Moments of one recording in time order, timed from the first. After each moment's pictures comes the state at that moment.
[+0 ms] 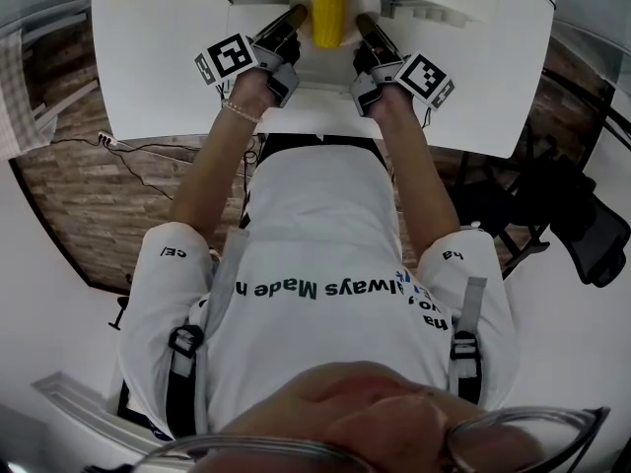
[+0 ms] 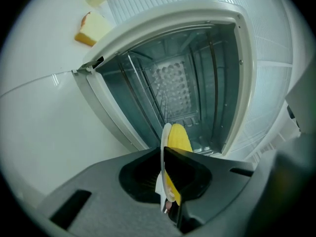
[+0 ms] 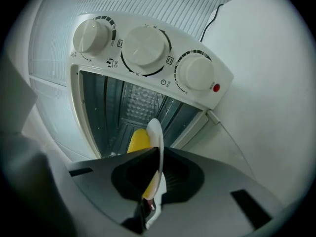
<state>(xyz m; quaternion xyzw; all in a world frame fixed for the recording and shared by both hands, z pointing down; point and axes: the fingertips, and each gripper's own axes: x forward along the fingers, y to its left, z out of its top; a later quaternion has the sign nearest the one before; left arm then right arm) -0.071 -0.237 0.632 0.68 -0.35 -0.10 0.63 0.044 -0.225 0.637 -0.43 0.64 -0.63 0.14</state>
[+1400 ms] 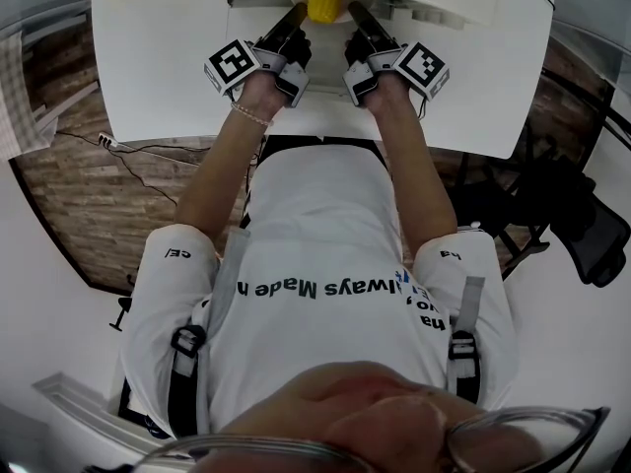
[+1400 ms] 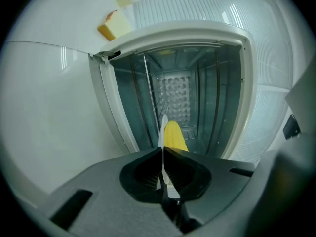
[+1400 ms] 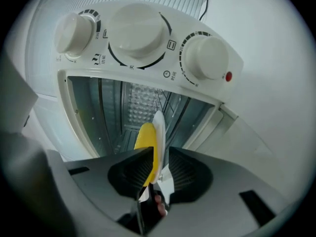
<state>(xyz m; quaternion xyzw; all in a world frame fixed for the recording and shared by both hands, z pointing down) -0.073 -0.245 0.628 0.62 -0.37 -0.21 0.66 0.027 -0.250 0.629 -0.41 0.61 -0.65 0.19</state>
